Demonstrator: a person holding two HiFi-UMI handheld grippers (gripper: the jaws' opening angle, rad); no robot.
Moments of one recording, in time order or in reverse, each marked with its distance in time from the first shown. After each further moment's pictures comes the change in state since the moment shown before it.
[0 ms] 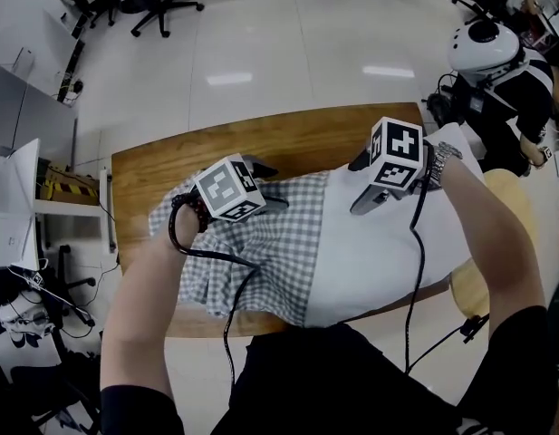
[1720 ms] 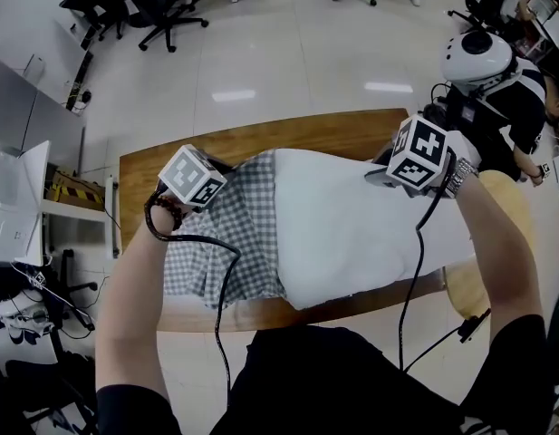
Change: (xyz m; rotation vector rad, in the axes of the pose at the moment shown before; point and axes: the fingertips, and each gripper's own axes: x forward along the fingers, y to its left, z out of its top) left arm -0.080 -0.001 -0.035 -0.212 0.055 0.292; right arm -0.061 0.054 -0.034 0.105 -0.114 -0.243
